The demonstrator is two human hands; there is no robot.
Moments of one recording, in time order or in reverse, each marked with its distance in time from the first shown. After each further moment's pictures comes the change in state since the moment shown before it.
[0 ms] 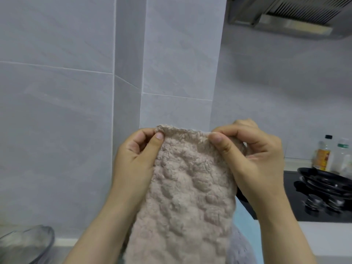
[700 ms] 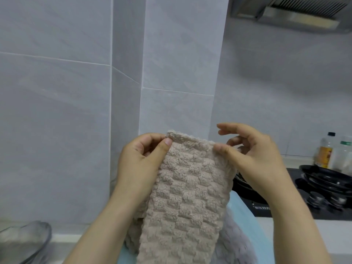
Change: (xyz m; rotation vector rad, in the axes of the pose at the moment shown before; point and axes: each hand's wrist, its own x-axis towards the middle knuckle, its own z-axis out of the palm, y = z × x) left_hand -0.001 -0.015 0.003 0.113 0.017 -0.007; right_hand 0.000 0.032 -0.022 -0.253 -0.193 0.398
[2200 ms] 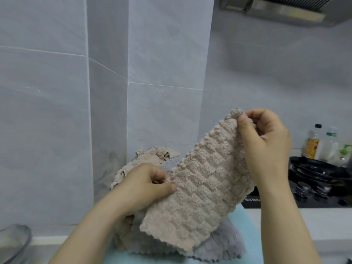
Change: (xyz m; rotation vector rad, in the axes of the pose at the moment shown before) left_hand -0.006 -0.030 -0.002 0.524 -0.640 -0.223; right_hand 0.006 0.018 -0.009 0.093 0.477 0.005
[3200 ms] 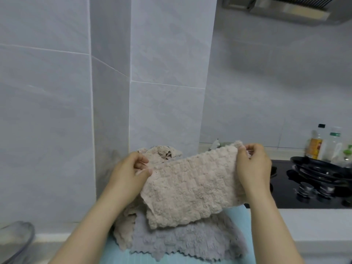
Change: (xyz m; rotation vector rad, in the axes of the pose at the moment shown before) left_hand 0.017 -0.042 -0.004 0.027 0.525 -0.120; right_hand -0.015 0.078 0.013 -0.292 -0.026 0.365
